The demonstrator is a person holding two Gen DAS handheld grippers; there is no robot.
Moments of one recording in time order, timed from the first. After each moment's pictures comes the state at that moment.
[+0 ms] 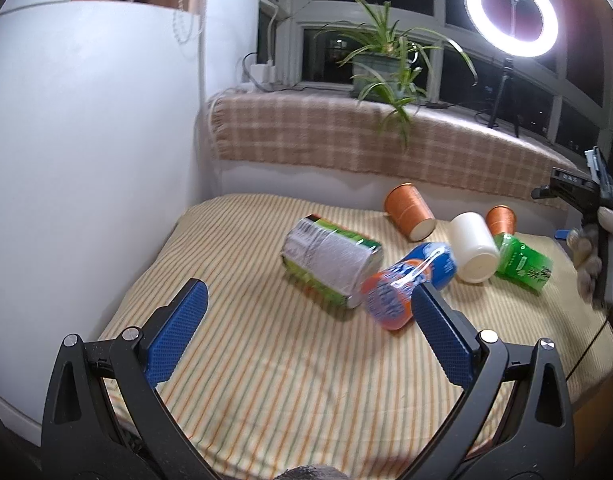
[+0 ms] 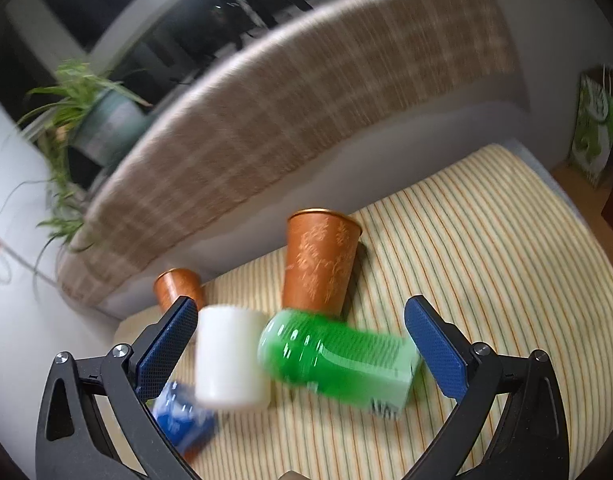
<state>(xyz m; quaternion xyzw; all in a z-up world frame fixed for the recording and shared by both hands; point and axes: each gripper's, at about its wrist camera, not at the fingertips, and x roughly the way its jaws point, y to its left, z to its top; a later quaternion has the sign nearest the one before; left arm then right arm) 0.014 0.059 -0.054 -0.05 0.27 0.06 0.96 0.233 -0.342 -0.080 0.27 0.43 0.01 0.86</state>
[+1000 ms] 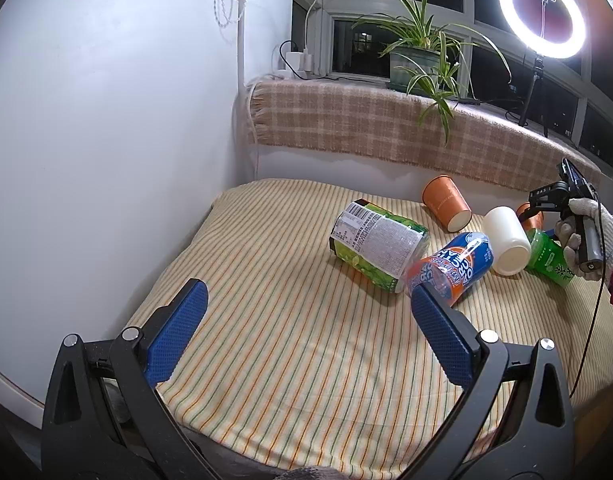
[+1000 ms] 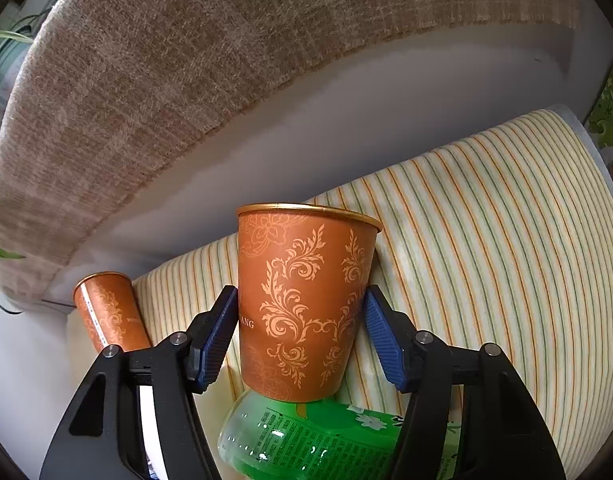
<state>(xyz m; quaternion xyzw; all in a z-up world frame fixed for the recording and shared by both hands) 0.005 0.090 -0.064 -0.05 0.29 0.10 0.95 0.335 -0.313 -0.148 0.23 0.56 -0.03 0.80</state>
